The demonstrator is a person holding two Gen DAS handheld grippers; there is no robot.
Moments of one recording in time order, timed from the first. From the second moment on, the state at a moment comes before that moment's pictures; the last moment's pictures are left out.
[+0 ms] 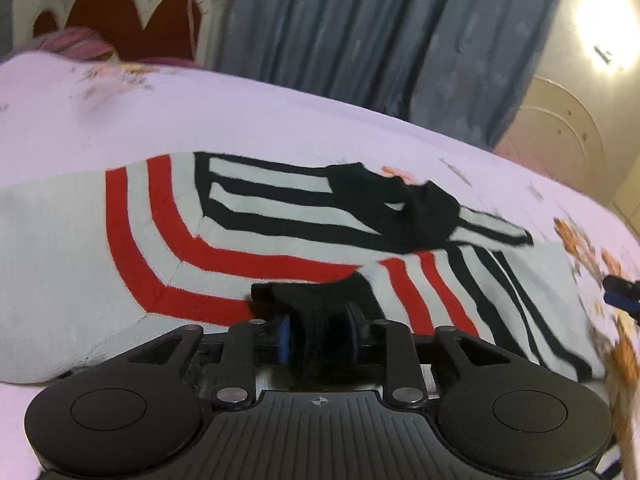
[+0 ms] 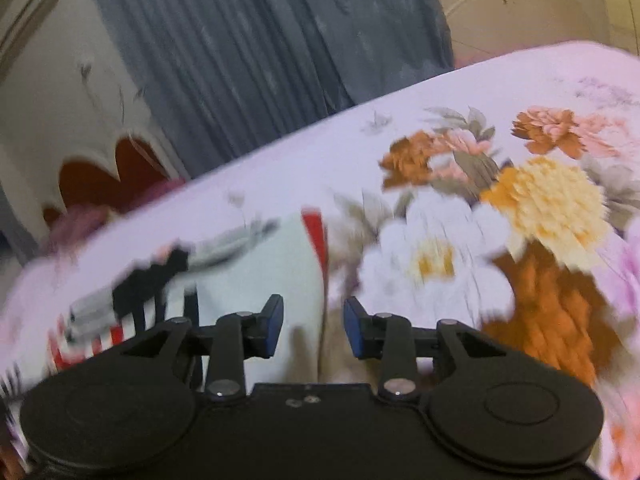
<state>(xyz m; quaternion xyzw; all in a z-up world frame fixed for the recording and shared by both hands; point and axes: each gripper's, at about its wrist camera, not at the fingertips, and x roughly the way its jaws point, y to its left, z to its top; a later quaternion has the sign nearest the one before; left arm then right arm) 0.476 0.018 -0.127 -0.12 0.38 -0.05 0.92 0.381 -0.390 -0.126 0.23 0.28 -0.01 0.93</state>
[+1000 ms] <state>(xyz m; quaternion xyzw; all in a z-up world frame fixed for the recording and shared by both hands) 0.517 -0.101 -0.117 -0.04 0.35 -0.15 0.92 0.446 -0.282 -0.143 0.02 0.33 0.15 0.93</state>
